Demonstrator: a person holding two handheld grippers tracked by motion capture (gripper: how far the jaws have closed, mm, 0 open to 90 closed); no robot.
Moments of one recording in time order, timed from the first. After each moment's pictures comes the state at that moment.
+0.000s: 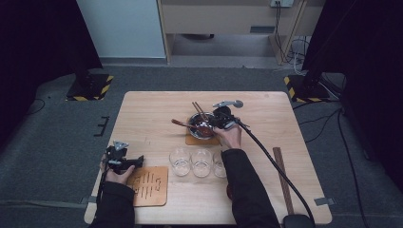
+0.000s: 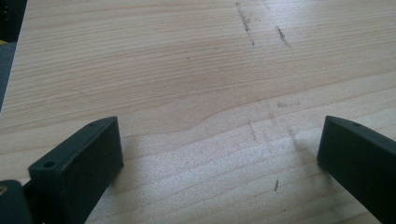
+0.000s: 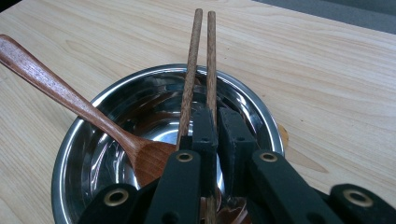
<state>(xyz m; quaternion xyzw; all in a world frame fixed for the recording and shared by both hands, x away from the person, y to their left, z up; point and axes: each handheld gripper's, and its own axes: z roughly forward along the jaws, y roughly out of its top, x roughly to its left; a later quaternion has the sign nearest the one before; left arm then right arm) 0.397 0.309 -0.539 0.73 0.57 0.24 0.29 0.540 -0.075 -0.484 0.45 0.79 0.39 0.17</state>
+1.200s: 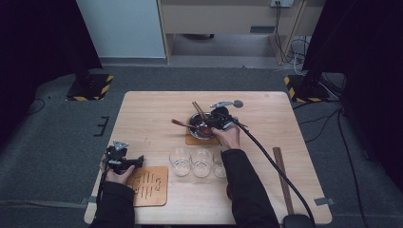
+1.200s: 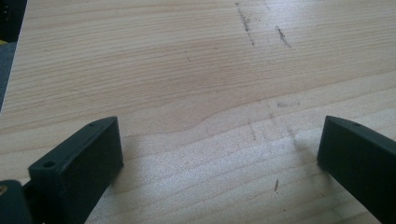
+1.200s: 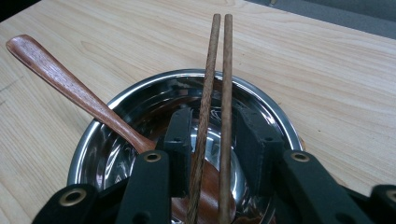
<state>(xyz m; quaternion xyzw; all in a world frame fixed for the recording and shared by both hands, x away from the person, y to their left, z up) 0.397 0.309 -0.539 0.73 0.57 0.24 0.29 0.540 -0.068 -0.485 0.43 0.79 0.40 0.16</state>
